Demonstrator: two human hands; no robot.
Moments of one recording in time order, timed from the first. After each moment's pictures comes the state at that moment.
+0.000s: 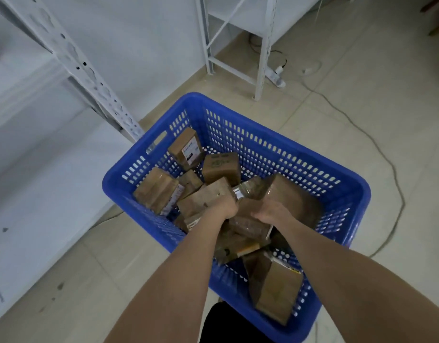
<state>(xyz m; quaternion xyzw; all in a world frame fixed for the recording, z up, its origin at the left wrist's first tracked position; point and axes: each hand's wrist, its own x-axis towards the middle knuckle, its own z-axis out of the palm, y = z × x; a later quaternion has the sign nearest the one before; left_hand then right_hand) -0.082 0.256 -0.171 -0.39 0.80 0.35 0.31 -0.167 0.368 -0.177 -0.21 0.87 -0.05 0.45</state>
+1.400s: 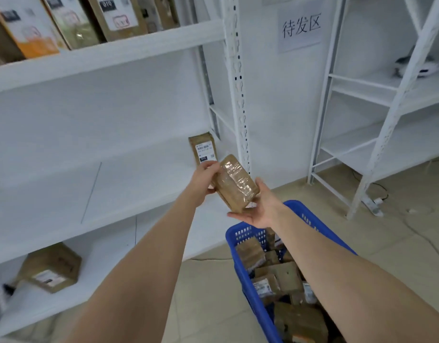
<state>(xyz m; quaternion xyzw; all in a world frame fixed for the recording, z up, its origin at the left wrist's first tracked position) 0.137 0.183 0.287 -0.54 0.53 0.55 -0.36 -0.013 0.247 0.225 -0.07 0.44 -0.48 0.76</state>
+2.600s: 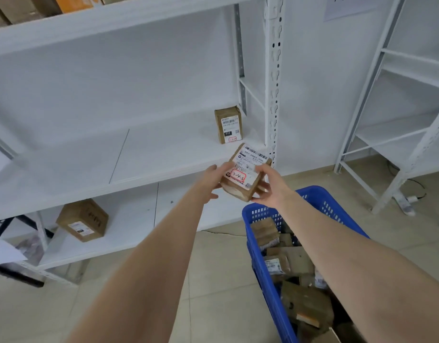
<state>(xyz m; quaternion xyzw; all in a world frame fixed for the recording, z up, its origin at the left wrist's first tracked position) 0.183 0.208 0.240 -0.63 0.47 0.56 -0.25 0.019 0.233 0.199 -0.15 0.48 -0.52 0.69</state>
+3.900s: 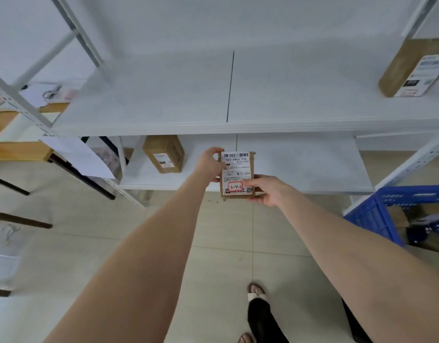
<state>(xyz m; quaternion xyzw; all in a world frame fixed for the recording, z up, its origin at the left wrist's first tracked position) 0.633 0.157 0.133 -0.74 0.42 0.45 -0.27 0.469 0.159 0.088 -0.28 0.58 -0.21 0.74</state>
